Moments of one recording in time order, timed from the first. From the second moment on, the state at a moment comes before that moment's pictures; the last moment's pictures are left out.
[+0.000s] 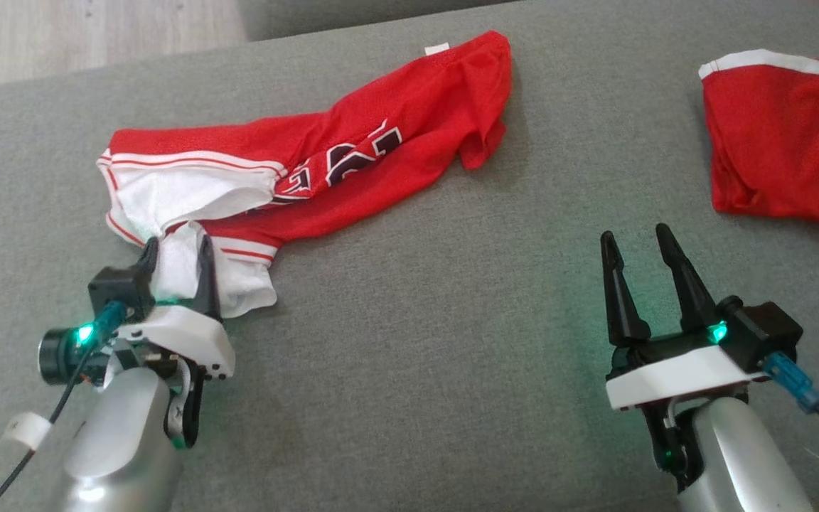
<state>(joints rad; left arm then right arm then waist) -0.45 0.21 -0.32 0.67 -0.40 0.09 -0.10 -0.16 -0.05 0.14 0.26 0.22 0.13 -0.26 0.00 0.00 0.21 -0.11</state>
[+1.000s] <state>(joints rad) -0.20 0.30 -0.24 0.38 -0.28 0.06 -0.26 -0.12 -0.05 0.15 0.30 0.23 0.13 -0.26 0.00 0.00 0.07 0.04</state>
